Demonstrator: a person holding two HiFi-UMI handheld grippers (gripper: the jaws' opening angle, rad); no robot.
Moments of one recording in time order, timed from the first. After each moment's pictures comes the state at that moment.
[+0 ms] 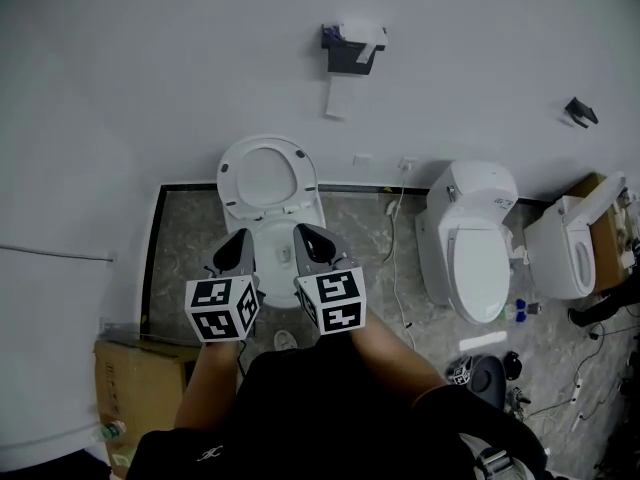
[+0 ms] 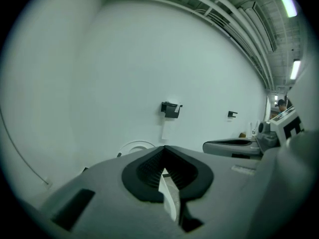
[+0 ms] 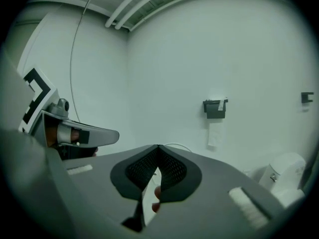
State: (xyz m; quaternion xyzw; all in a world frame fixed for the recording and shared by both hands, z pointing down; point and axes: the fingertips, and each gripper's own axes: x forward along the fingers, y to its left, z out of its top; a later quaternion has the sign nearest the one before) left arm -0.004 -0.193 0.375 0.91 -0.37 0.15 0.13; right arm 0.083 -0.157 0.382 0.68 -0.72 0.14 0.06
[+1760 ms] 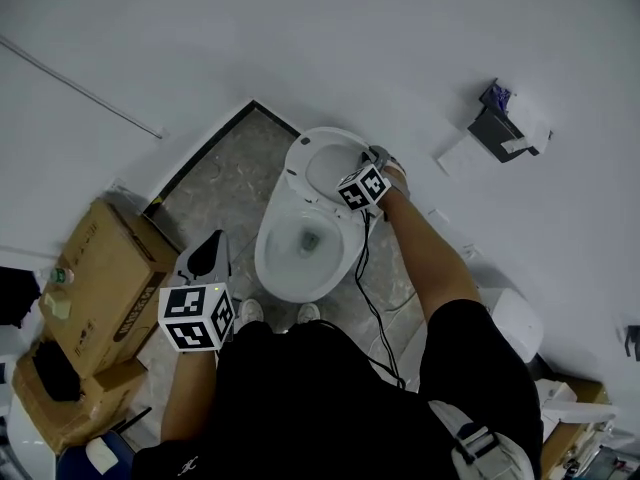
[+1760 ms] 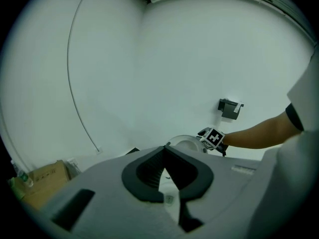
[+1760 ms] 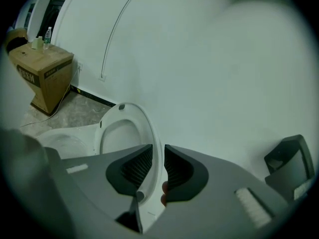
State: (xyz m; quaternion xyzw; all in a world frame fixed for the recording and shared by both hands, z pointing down) left arm -0.075 -0.216 0.405 0.71 -0.66 0.15 0.21; right arm 0.173 -0.507 0.568 0.47 -0.73 -0.13 0.48
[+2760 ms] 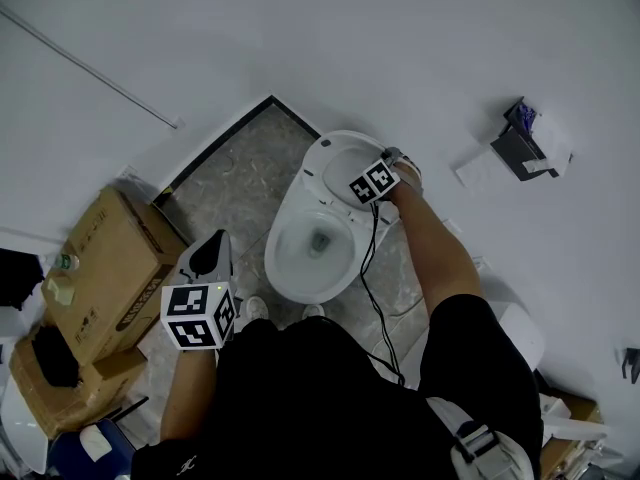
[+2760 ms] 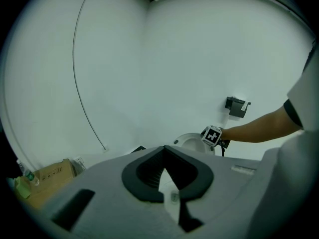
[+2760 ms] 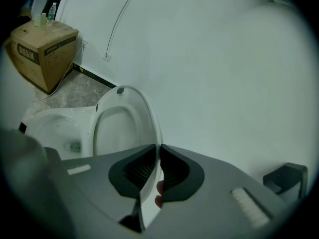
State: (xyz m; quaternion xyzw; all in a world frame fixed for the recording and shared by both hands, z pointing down) left arm -0.110 -0.215 0.412 0.69 -0.68 0.16 0.22; right arm 0.163 -0.538 0.591 0.44 -0.68 -0.16 0.56
